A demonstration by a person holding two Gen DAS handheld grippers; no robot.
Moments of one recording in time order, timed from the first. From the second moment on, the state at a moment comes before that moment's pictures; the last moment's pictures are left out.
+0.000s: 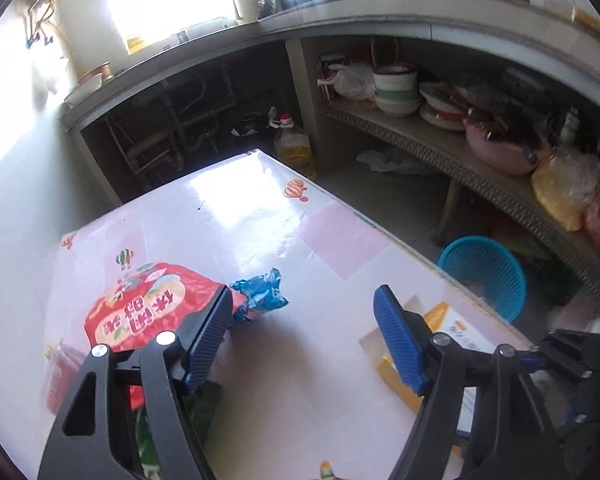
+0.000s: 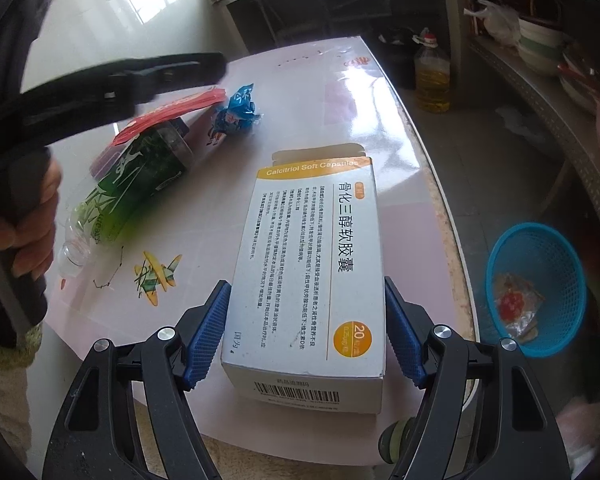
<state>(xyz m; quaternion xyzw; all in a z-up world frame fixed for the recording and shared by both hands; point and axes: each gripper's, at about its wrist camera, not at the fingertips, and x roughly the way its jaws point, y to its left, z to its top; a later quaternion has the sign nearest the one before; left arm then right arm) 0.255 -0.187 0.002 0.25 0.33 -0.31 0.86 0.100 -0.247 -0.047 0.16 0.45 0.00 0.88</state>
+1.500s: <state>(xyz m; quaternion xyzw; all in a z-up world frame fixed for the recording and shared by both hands) 0.230 -0.120 0.059 -0.01 0.37 -0.39 0.84 0.093 -0.277 -0.045 0.26 0.44 0.04 0.86</state>
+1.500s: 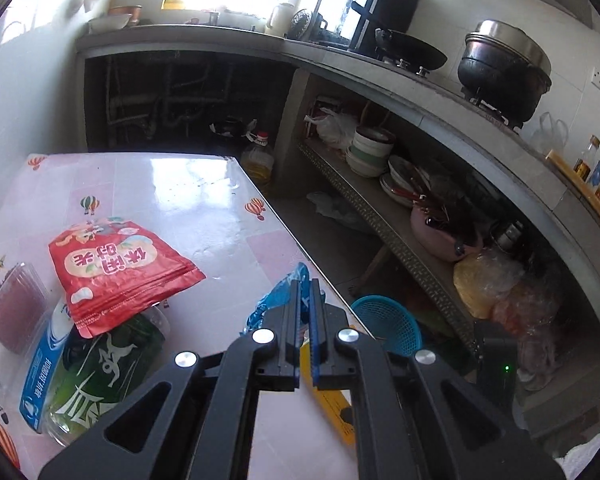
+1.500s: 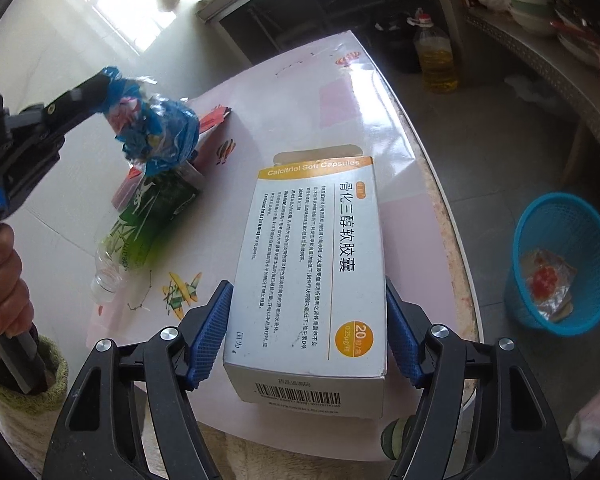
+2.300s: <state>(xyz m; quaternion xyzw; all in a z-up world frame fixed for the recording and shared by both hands) 0.182 -0.289 0.044 0.07 0.40 -0.51 0.76 -0.021 -0.432 -0.058 0.37 0.37 -0.18 0.83</state>
